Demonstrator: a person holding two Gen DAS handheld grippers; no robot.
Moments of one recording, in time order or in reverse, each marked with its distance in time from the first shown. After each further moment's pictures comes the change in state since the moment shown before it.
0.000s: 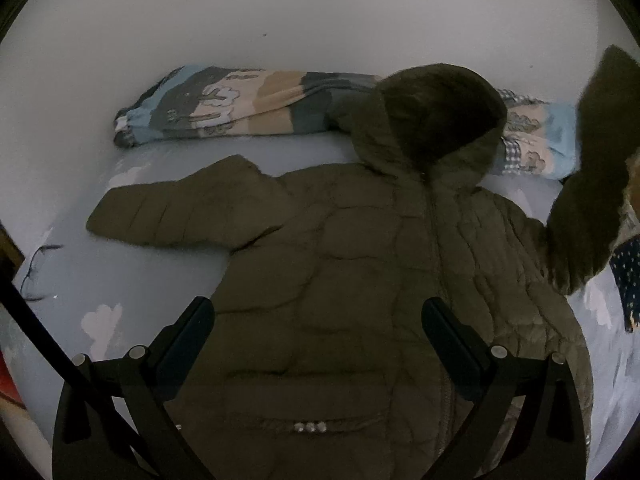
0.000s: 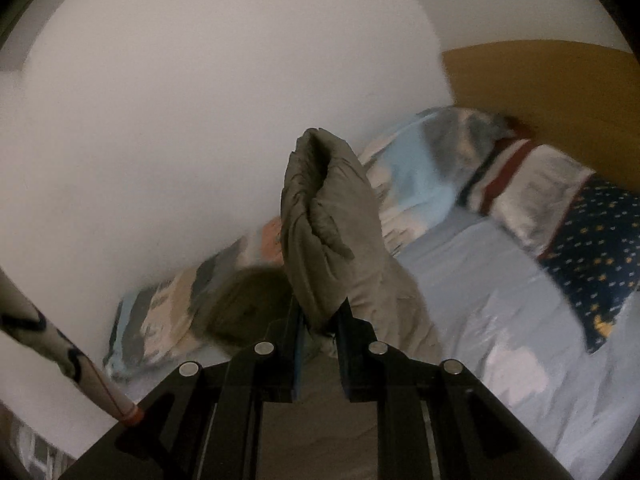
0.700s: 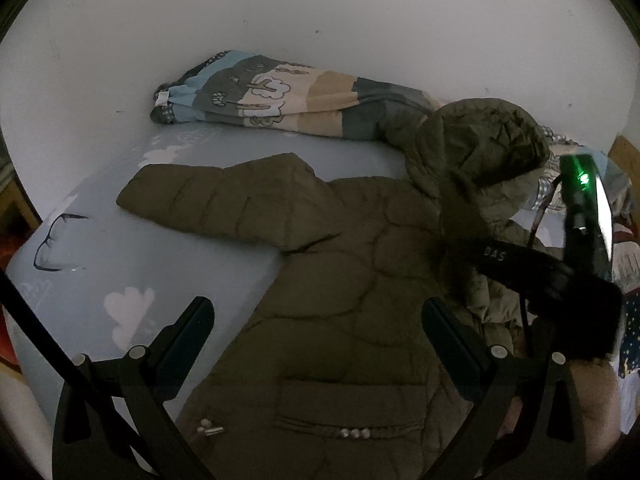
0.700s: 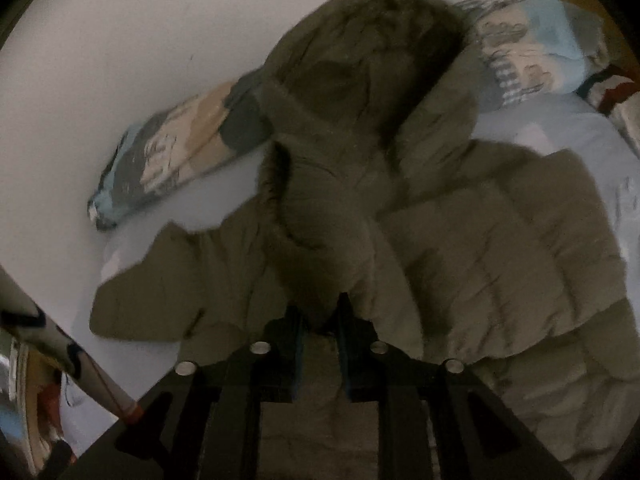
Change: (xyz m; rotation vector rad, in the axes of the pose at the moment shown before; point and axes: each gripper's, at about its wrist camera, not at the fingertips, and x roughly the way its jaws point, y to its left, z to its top) left arm -0.004 0.054 0.016 -0.135 0.009 0.045; right arm 0.192 0.129 -0.234 -0.213 0.466 0.061
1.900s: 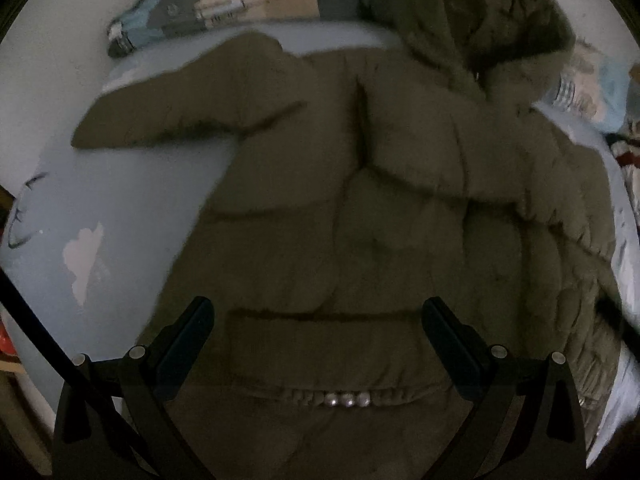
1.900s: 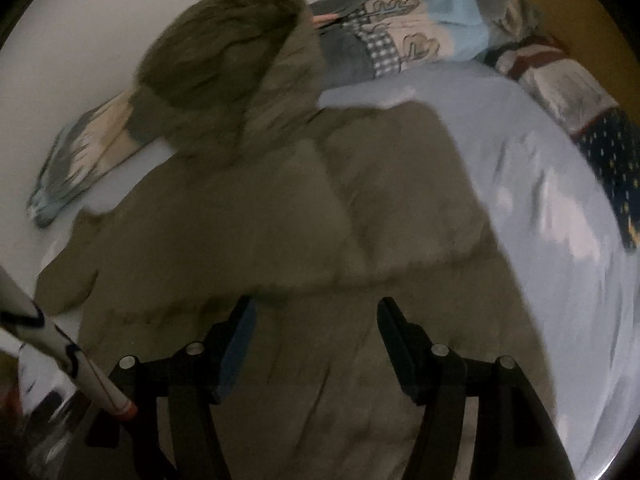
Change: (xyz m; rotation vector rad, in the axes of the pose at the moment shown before) left arm 0.096 -0.030 -0.051 0.100 0.391 0.026; right arm -0.065 -0.119 -0.052 0.083 0.047 -0.227
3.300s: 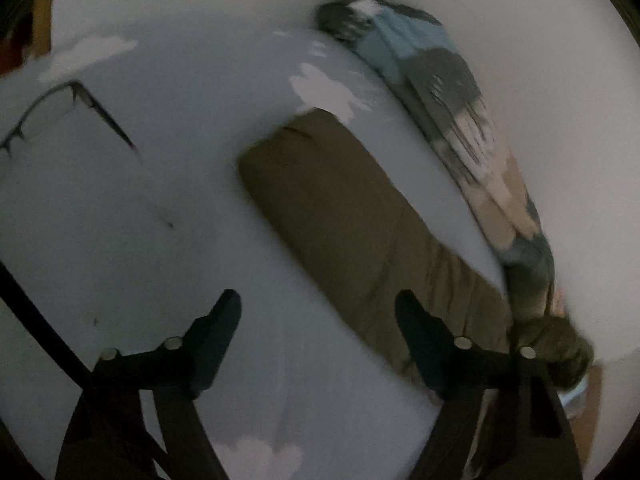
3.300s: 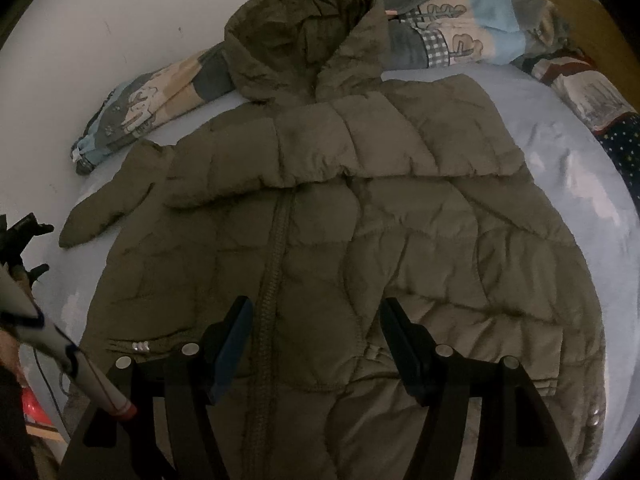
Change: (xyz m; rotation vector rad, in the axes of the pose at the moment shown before) left arm 0.055 0.398 0.094 -0.780 -0.196 -0.278; right arm -0.015 0.041 -0.088 -0.133 -0.028 0.097
